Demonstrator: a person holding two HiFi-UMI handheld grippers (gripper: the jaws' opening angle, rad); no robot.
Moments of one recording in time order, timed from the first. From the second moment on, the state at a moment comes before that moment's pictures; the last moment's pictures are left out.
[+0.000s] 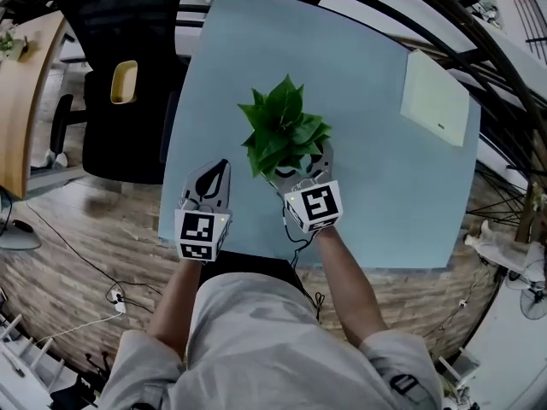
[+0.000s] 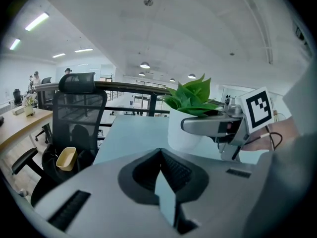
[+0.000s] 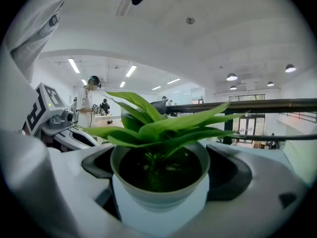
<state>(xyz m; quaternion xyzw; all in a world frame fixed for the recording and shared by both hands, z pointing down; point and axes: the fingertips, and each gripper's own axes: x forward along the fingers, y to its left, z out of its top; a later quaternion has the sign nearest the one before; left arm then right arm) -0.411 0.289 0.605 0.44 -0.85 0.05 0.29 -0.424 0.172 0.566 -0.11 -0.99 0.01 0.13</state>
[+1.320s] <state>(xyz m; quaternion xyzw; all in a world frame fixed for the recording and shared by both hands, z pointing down) -0.290 0.283 0.469 0.45 -0.87 0.06 0.17 -0.282 0.187 0.415 -0.12 -0.99 -0.02 -0.02</state>
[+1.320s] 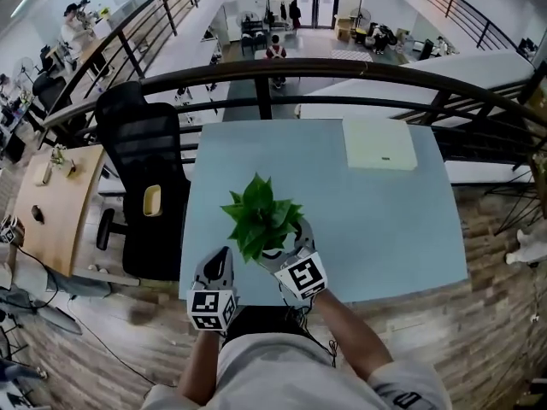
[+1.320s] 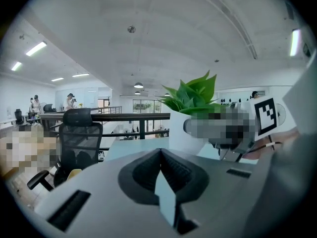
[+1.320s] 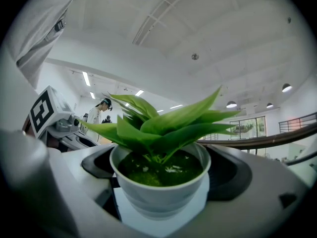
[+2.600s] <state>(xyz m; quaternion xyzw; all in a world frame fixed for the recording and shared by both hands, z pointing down) -0.150 0.105 0.496 0.82 -0.55 0.07 0.16 -0.077 0.085 0.423 0.34 -0.94 -0.01 0.04</state>
